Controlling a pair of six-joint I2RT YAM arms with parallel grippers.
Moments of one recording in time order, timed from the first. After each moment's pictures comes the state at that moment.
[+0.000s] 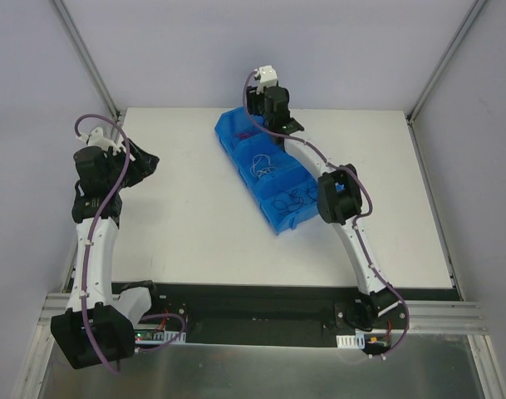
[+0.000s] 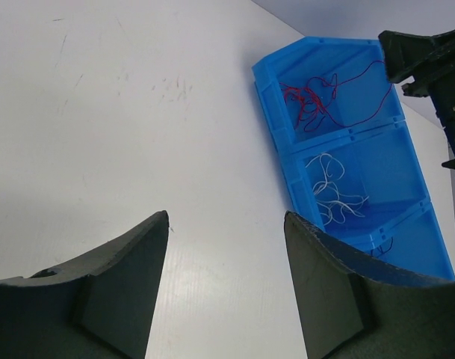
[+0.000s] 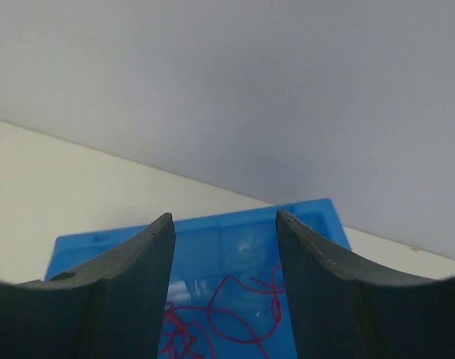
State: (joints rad) left arm 0.22 0.99 0.90 -0.30 0.34 -0.50; right arm 0.51 2.60 2.41 0.13 0.16 -0.01
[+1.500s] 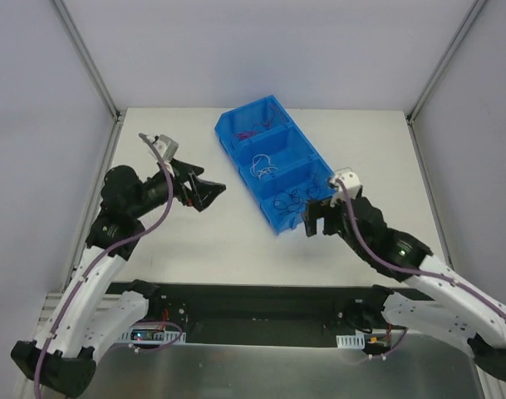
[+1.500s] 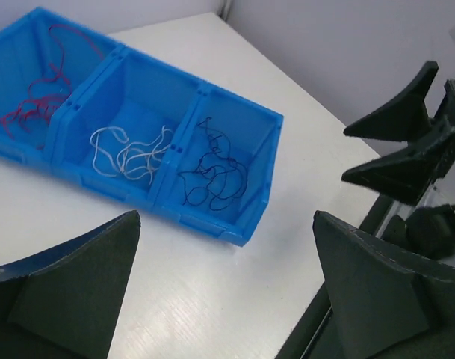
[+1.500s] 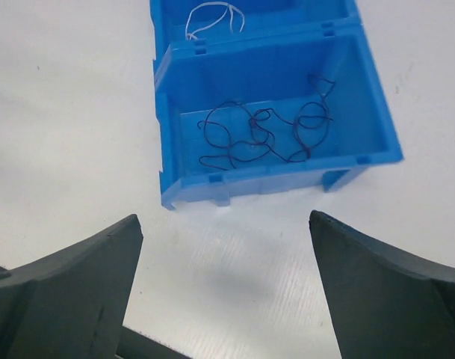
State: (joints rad) left arm -0.28 0.81 0.87 -0.15 0.57 -0.36; right arm 0.91 0.84 0.84 -0.50 0.42 0.26
